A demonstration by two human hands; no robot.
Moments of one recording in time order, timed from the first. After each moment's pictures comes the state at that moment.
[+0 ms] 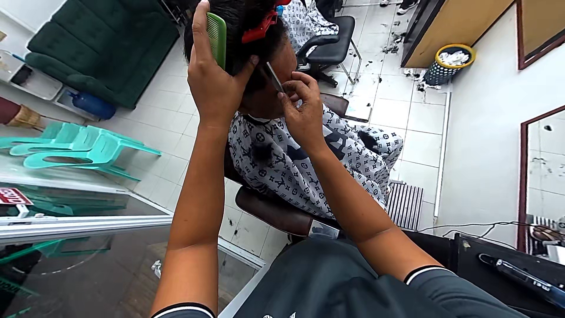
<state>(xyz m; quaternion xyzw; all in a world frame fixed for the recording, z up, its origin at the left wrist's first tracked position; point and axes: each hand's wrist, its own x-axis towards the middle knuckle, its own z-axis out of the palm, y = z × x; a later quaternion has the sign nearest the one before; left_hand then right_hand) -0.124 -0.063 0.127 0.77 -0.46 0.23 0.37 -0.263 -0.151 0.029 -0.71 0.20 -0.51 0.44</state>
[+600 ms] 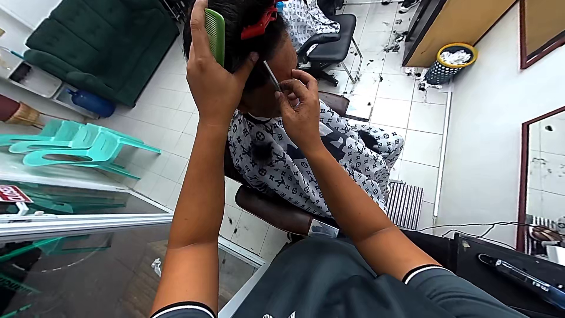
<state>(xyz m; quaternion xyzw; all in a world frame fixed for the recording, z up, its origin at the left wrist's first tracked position) -0.124 -0.064 0.127 0.78 -0.45 0.23 0.37 -0.257 -0.145 0.028 -0.70 0.21 -0.52 0.45</state>
